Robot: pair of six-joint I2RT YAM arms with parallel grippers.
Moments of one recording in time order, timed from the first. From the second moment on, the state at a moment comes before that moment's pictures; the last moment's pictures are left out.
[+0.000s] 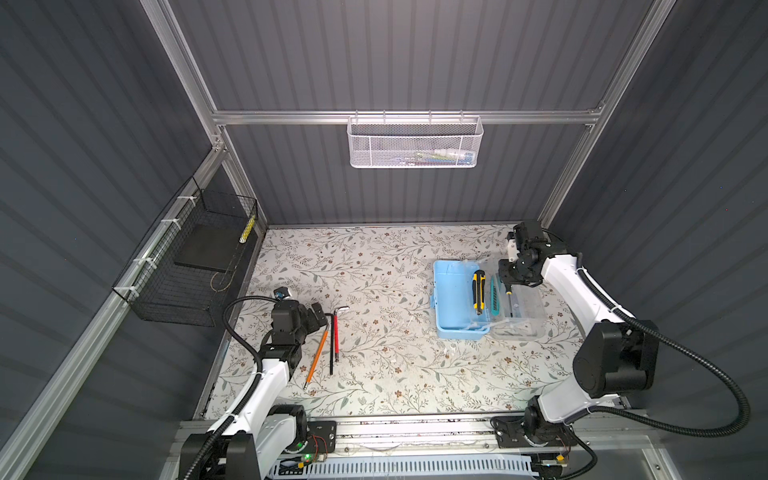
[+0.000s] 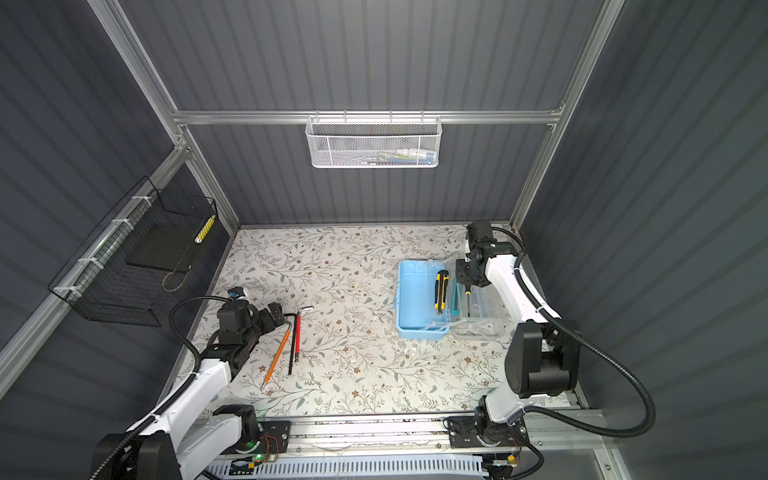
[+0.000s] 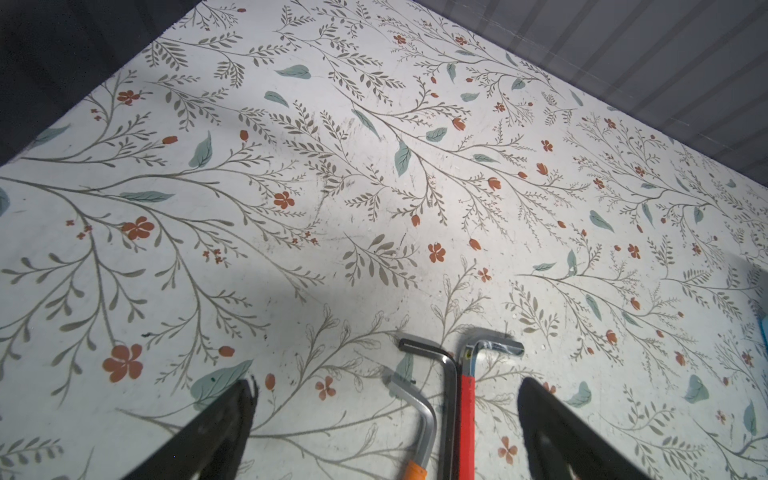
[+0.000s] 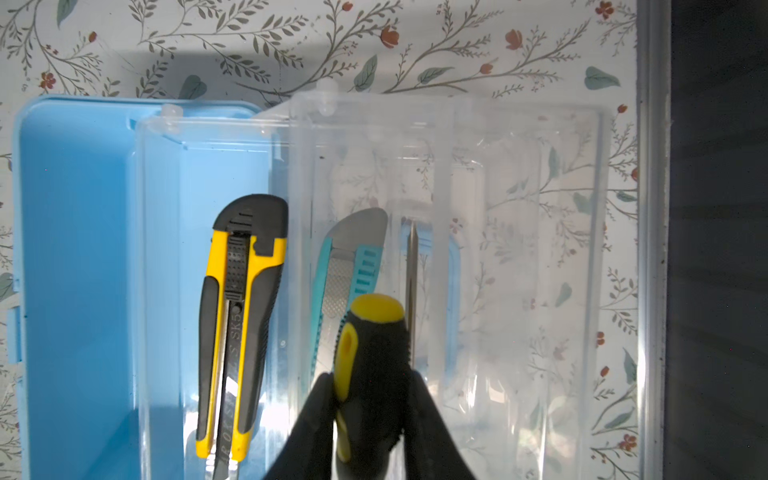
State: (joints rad) left arm -0.05 0.98 0.40 -0.05 -0.08 -0.38; right arm 0.06 1.60 1.37 -0.89 0.07 0.06
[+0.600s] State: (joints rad) left arm -0.05 1.00 0.40 -0.05 -0.08 -0.38; right arm 0.06 1.65 1.39 -0.86 0.09 0.07
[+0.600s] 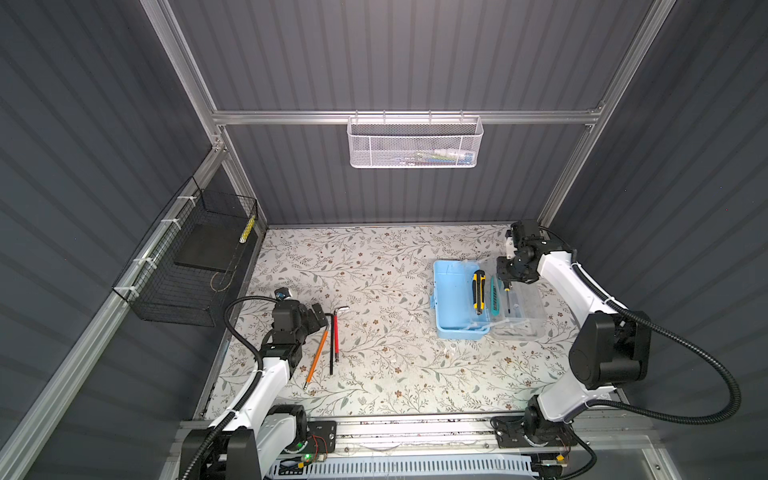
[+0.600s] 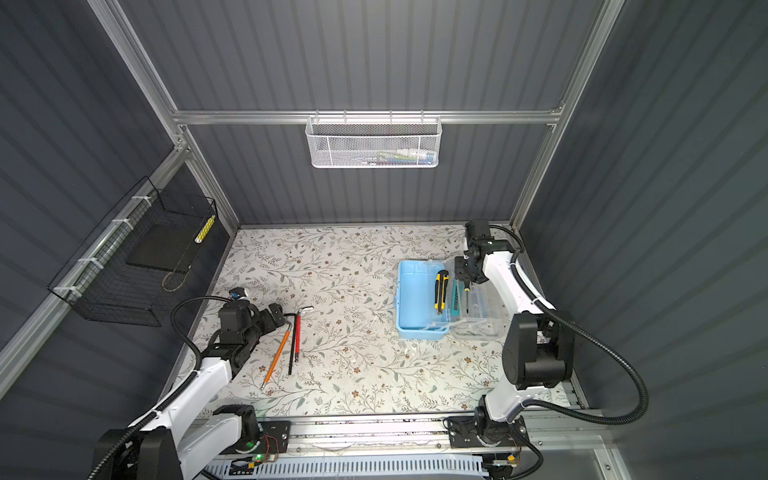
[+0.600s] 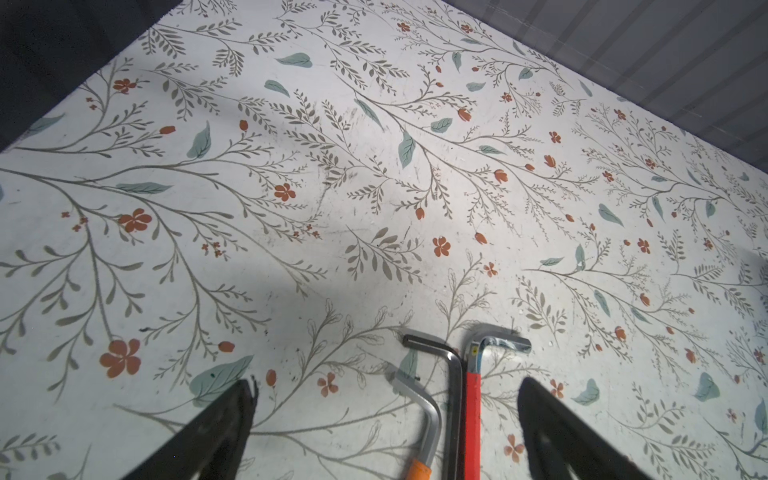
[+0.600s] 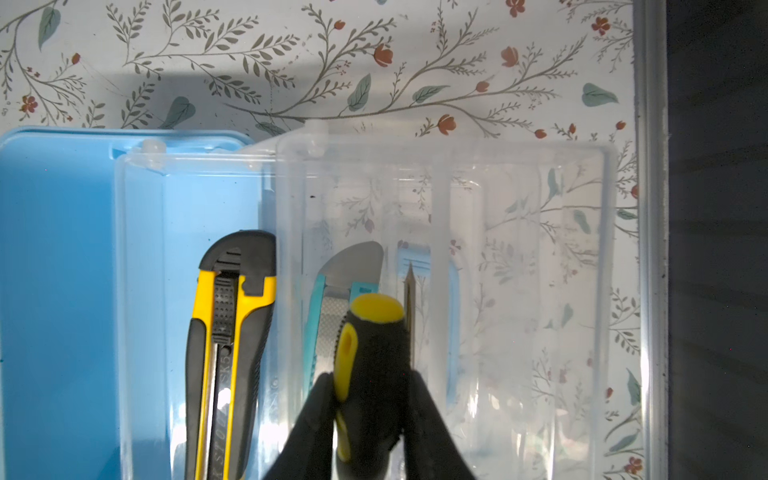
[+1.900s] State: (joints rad) left arm -0.05 1.00 0.40 -0.05 -0.09 -0.38; right arm 1.01 2.15 1.77 -0.54 0.09 0.44
